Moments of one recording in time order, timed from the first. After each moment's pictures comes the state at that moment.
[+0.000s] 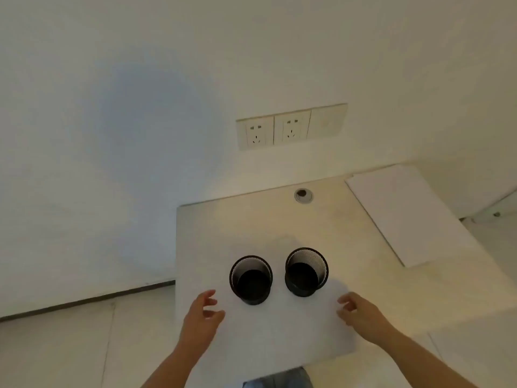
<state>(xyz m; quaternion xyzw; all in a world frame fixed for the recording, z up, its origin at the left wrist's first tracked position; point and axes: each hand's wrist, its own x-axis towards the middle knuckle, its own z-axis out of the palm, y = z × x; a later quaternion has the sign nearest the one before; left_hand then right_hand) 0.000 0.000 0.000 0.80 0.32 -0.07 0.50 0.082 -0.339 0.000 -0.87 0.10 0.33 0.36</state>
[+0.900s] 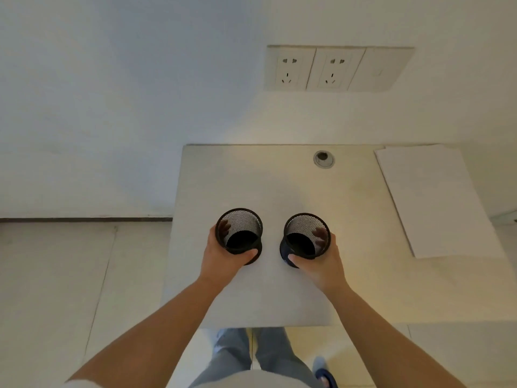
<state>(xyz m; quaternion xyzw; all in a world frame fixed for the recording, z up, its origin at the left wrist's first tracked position) 0.039 -0.054 -0.001 0.74 0.34 0.03 0.58 0.110 -0.262 0.001 -0.83 0.05 0.15 0.53</state>
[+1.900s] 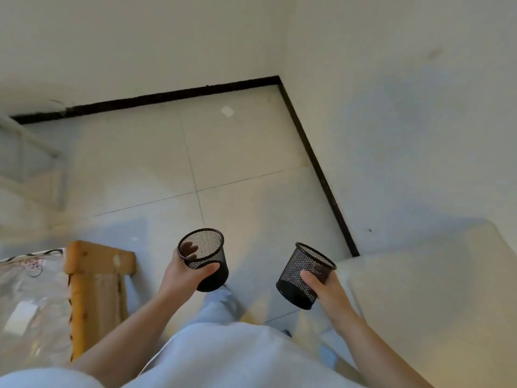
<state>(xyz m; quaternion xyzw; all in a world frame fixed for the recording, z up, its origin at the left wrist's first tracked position) -0.440 -0.050 -0.019 0.32 0.75 0.28 0.50 -0.141 -0.057 0.012 -0.68 -0.30 0.60 0.30</state>
